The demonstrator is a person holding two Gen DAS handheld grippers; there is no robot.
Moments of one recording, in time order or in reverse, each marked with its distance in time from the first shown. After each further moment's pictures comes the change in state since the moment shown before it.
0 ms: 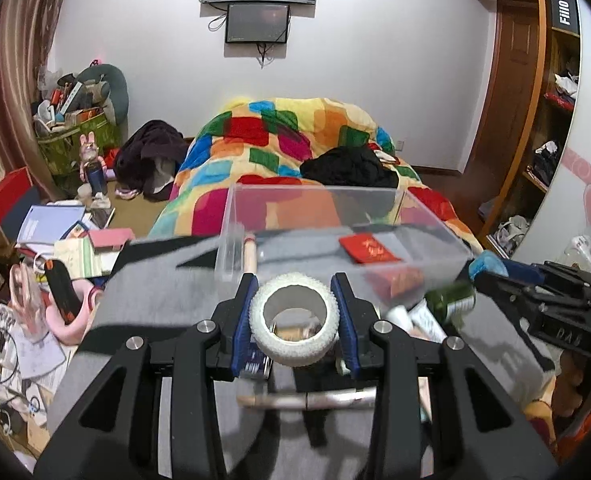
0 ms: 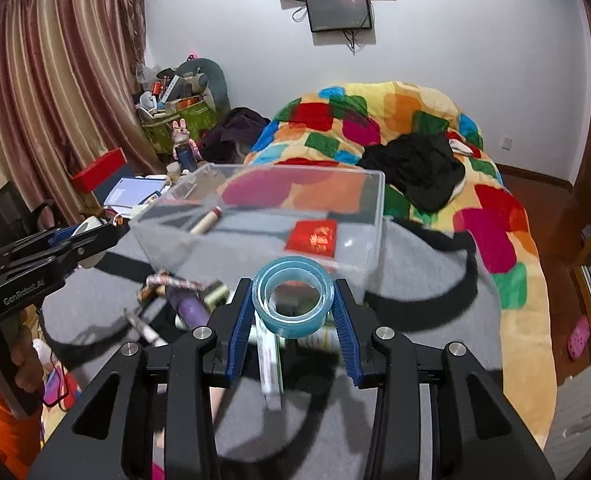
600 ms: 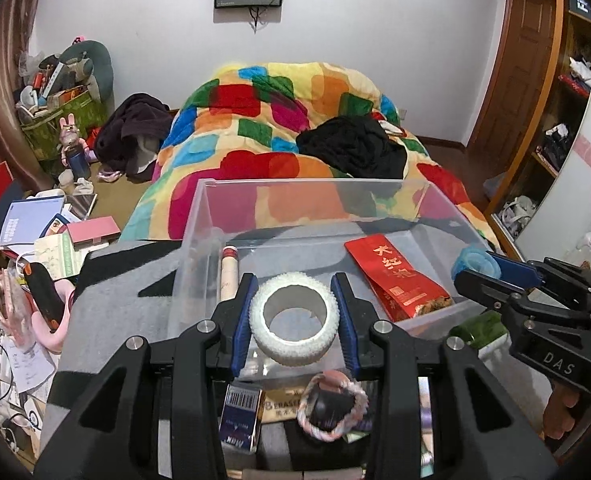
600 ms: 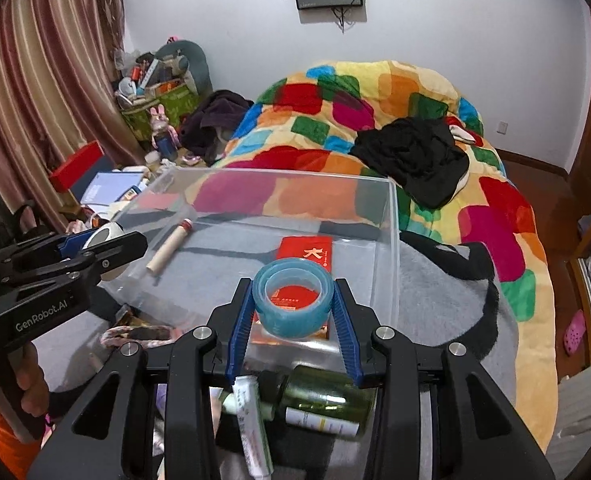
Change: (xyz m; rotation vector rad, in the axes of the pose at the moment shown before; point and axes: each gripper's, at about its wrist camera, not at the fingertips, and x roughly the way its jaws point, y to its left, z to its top) left arm 0.083 -0.005 0.033 0.008 0.146 -0.008; right arm 0.067 -0.007 0.038 0.030 0.097 -0.045
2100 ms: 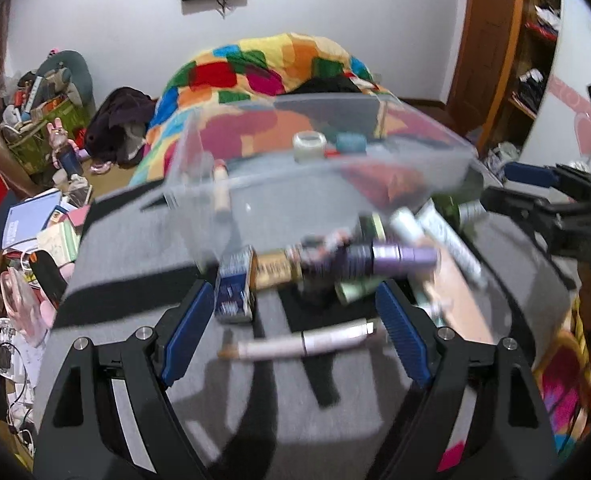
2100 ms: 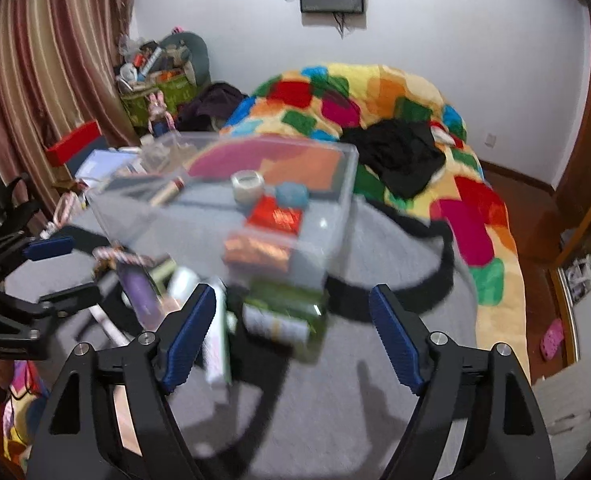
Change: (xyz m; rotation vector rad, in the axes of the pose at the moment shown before) left arm -0.036 -0.009 -0.088 0.143 0.075 -0.030; right arm -0.038 -0.019 -0.054 -0.068 0.000 -0.060
